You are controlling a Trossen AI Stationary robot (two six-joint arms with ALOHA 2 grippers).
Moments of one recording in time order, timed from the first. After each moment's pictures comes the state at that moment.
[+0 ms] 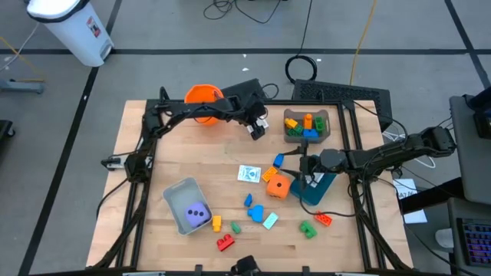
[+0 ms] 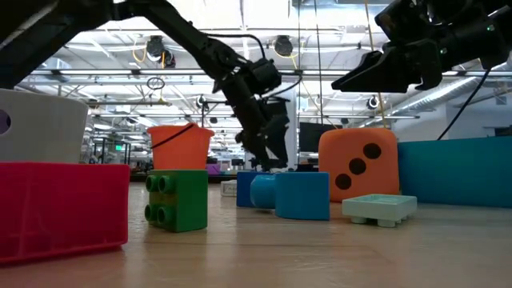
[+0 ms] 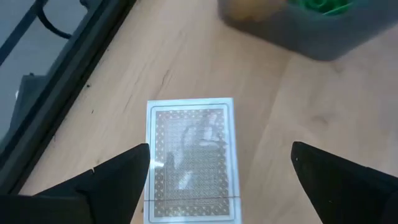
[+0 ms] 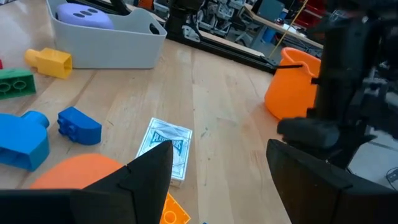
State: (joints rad) left arm 0.44 2.16 1.65 -0.42 0.03 0.04; right arm 0.11 1.04 0.36 0.42 0.26 -0.27
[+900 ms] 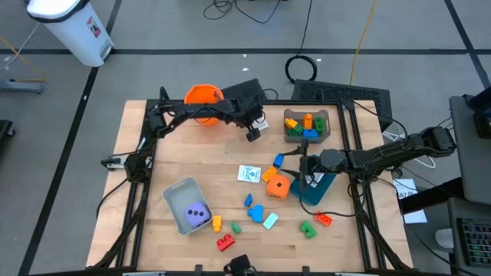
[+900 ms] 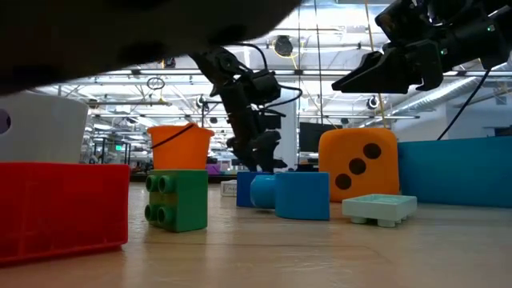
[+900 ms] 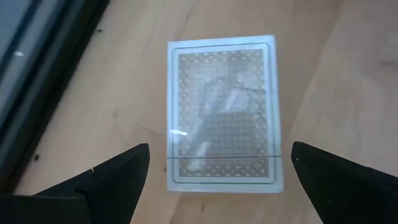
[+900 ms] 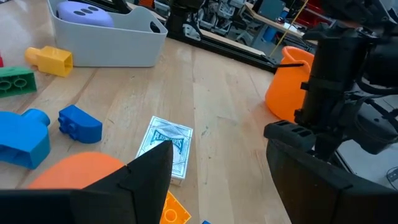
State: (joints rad) left arm 0.45 2.19 1.65 -0.52 -0.06 0.07; right arm 0.11 1.04 0.36 0.42 0.26 -0.27
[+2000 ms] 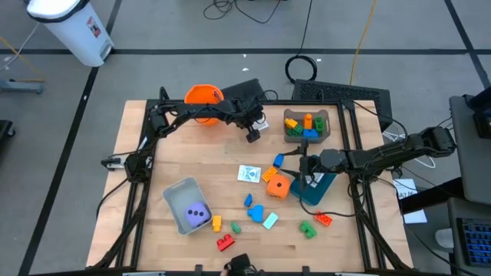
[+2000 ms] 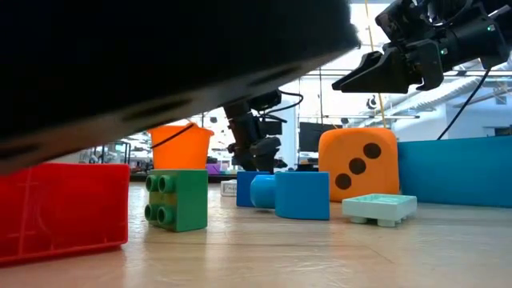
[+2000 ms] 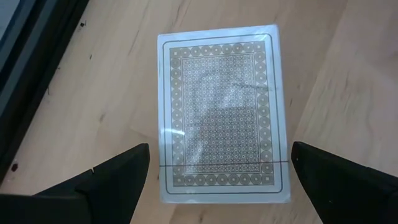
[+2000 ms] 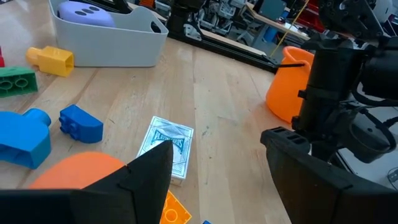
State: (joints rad) left arm 0.45 2.22 1.65 -0.50 -0.05 0.09; right arm 0.11 1.04 0.36 0.42 0.26 -0.27
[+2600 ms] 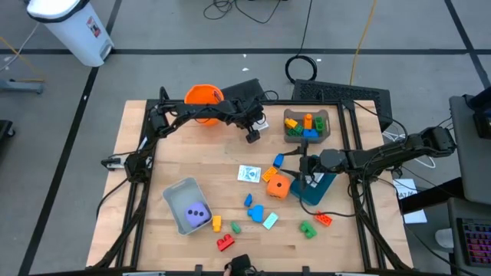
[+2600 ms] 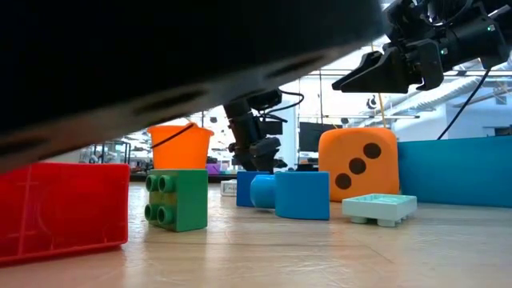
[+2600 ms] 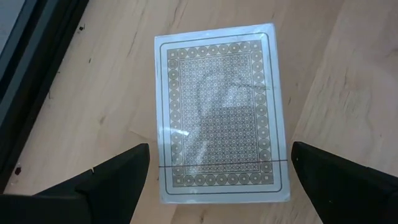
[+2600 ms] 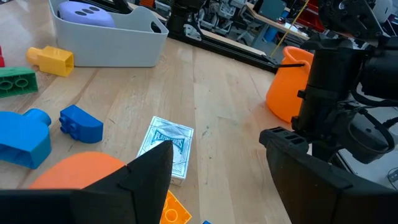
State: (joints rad) left arm 0.45 2.22 1.65 -0.50 -0.05 0.11; right arm 0.11 1.04 0.36 0.42 0.26 -0.27
